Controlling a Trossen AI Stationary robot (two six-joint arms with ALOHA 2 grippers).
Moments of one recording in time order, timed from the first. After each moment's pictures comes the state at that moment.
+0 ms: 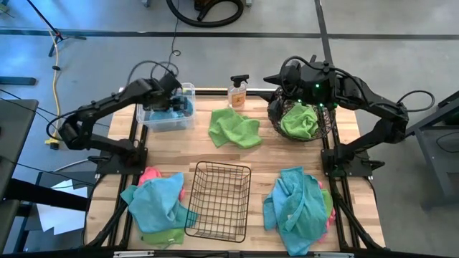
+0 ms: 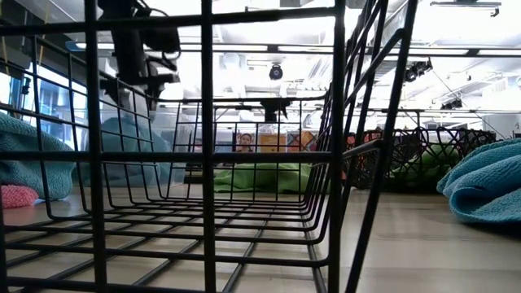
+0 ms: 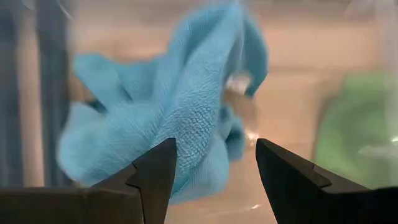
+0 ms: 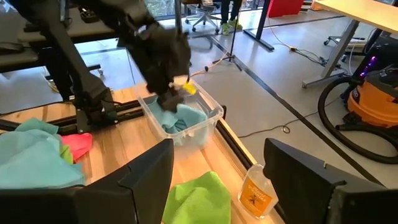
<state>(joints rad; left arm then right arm) 0.73 1.30 1.05 -1.01 -0.19 -0.80 -0.12 1.38 1.84 -0.84 0.32 0.07</state>
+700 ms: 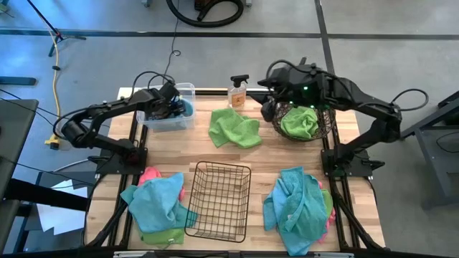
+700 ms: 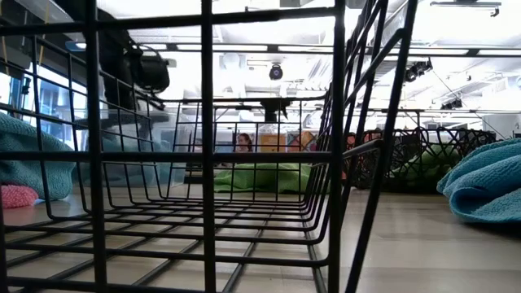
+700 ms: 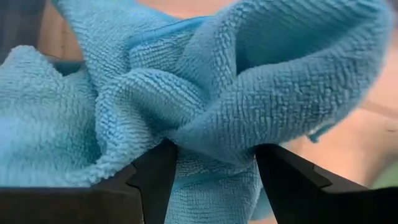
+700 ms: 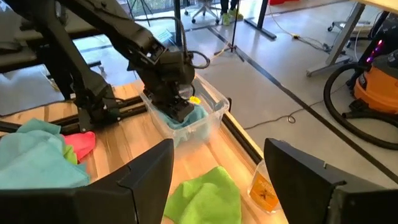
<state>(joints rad) 0.84 1.34 0.77 -0.69 -0.13 -0.97 -0.12 1.44 1.84 -0.83 0.32 0.13</state>
